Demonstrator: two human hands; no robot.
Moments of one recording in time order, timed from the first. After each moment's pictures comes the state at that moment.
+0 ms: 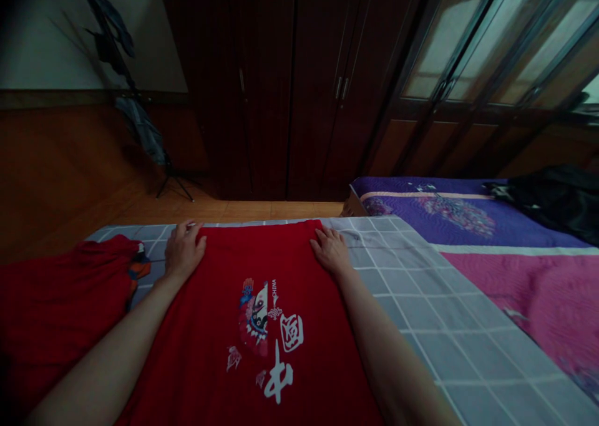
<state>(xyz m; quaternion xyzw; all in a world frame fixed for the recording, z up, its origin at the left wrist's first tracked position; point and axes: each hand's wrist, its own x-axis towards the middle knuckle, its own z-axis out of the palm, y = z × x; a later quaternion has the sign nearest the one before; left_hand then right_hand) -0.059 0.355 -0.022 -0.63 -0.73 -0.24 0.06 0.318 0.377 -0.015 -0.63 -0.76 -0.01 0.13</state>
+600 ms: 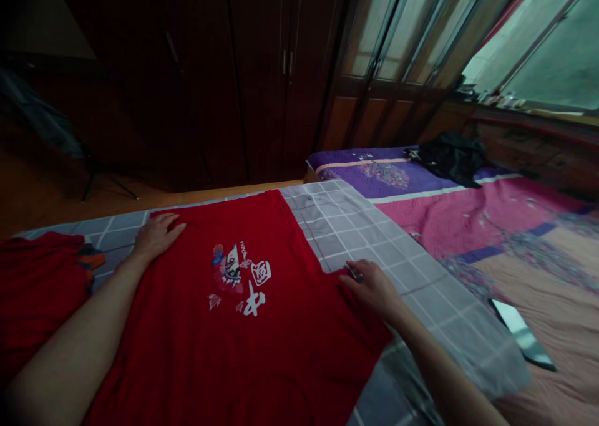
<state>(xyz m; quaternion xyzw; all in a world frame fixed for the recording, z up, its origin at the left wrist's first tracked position) -0.072 0.371 -0.046 -0.76 -0.63 -0.15 0.04 0.423 0.124 0.015 -0.72 -0.66 0.13 0.14</state>
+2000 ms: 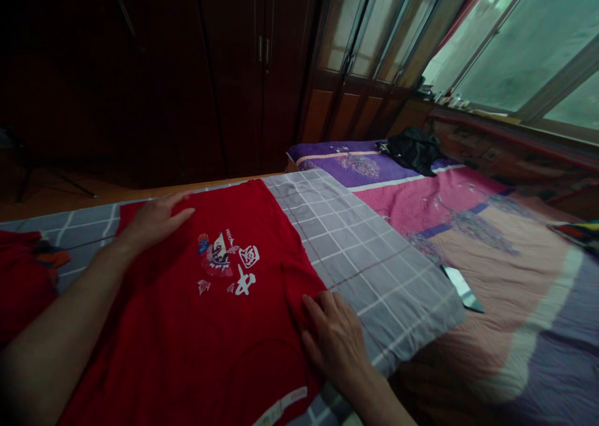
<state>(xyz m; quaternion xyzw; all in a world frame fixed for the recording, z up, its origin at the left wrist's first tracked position) 0.010 0.309 0.046 -0.85 -0.48 -0.21 -0.04 0.307 0.013 0.012 -0.66 -0.74 -0.08 0.14</state>
